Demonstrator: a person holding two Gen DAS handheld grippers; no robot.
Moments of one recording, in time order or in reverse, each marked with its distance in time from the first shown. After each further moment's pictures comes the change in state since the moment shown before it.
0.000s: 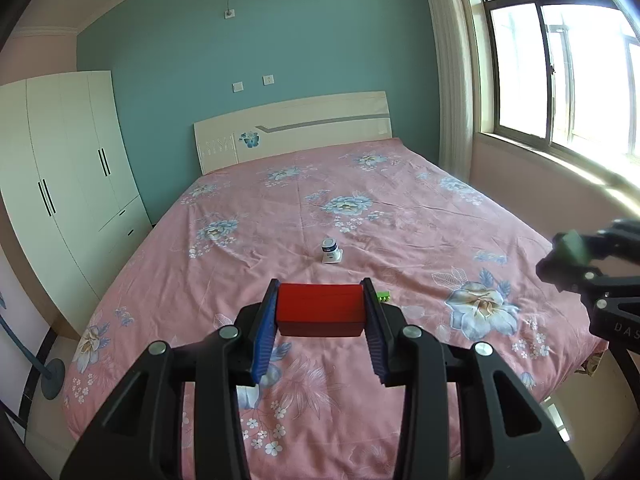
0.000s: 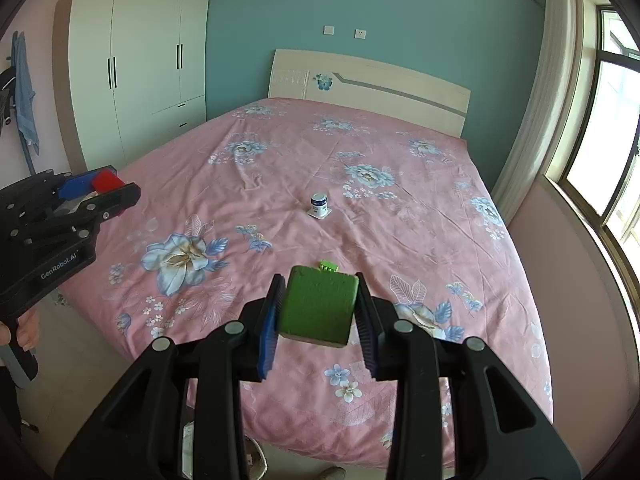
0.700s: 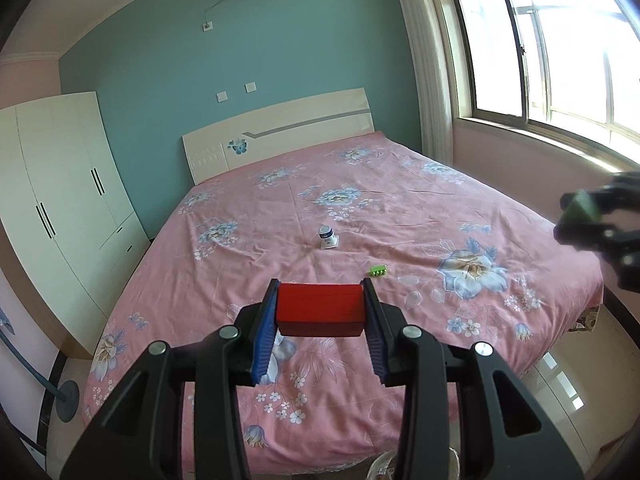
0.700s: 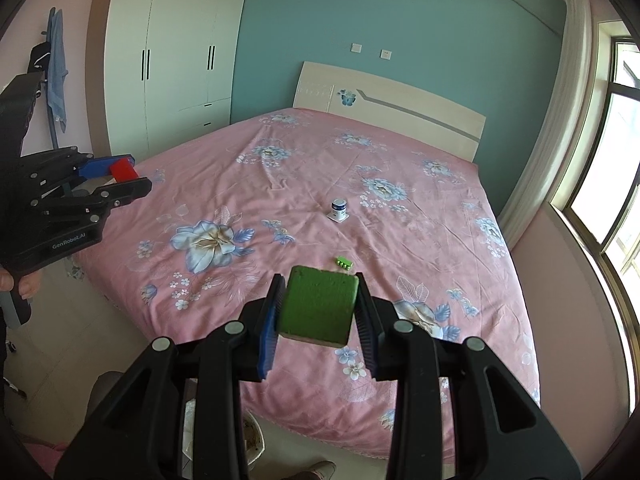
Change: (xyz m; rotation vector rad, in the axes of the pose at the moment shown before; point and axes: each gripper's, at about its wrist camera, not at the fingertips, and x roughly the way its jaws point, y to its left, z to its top) left arm -0.065 0.015 -0.039 0.098 0.008 -0.029; right arm -0.072 0.030 -0.042 -0.111 -0.045 0.028
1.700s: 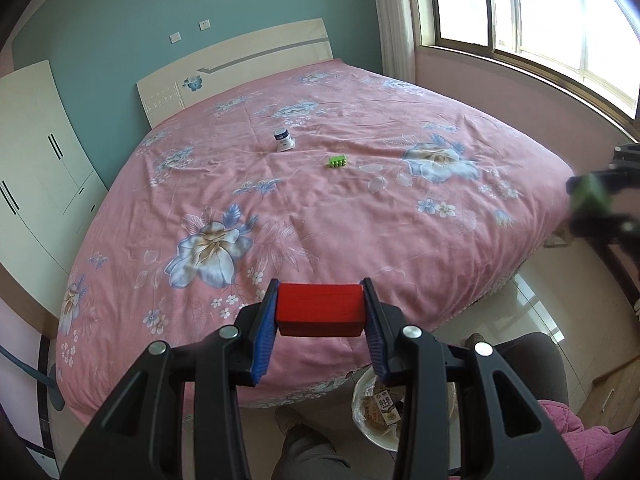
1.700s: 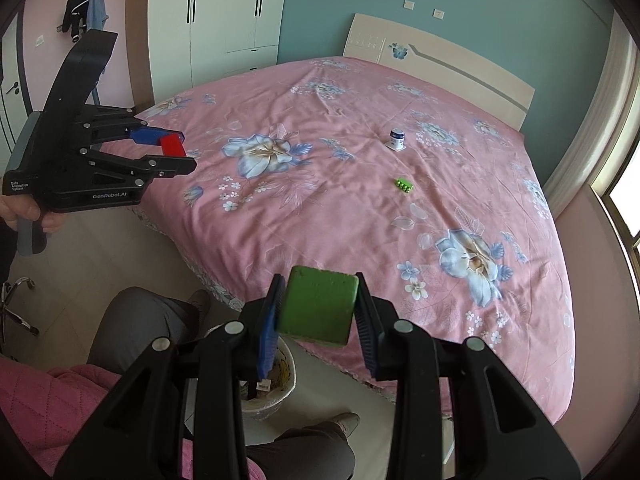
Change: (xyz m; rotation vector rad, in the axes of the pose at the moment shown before) left arm 0.029 -0.022 -0.139 0.072 0.250 -0.152; right arm 0.033 0.068 -0.133 -0.071 0.187 0.147
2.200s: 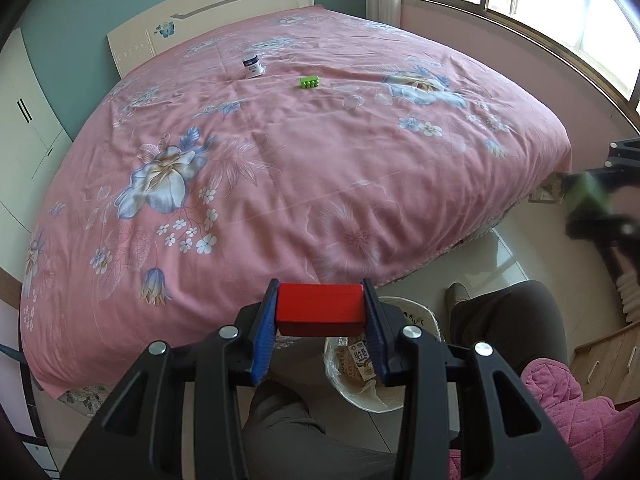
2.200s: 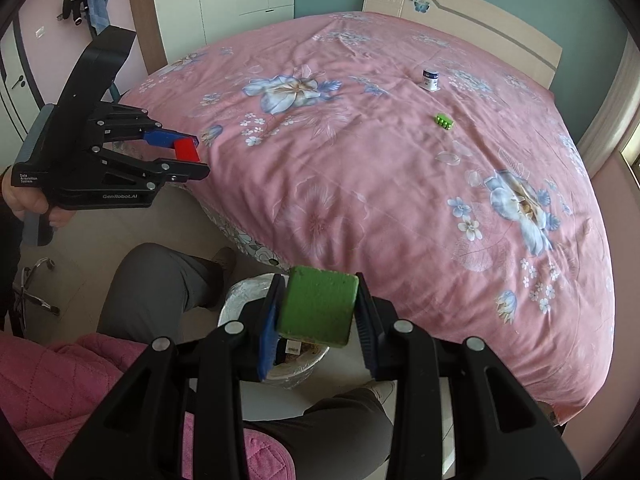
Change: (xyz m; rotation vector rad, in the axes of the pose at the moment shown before) left arm 0.066 -0.015 -0.066 -0.017 0.188 -0.105; right arm 0.067 0.022 -0.057 0.026 0.153 0.115
